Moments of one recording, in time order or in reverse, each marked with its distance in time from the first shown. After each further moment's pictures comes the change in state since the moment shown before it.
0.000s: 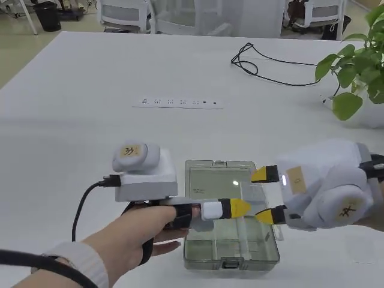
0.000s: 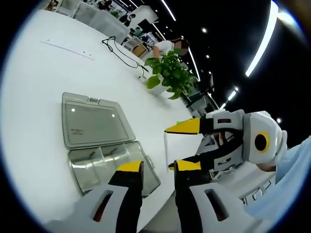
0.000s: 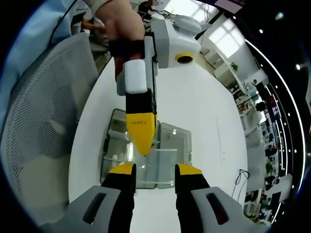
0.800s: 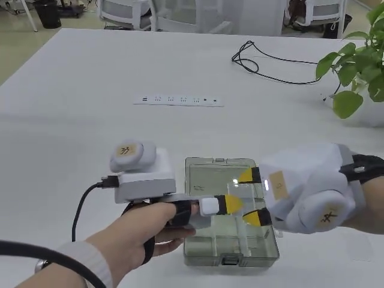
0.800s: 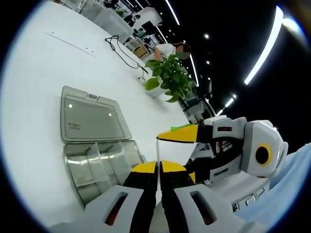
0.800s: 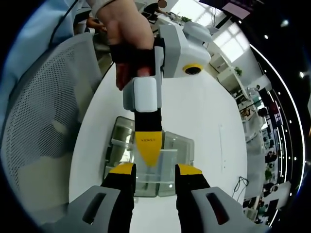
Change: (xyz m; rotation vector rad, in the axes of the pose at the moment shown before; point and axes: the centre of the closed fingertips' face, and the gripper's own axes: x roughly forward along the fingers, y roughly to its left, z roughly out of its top) left arm -0.002 -0.005 -0.003 -0.061 -0.012 -0.034; right arm 0.006 0.006 0.016 -0.051 -0.012 0.020
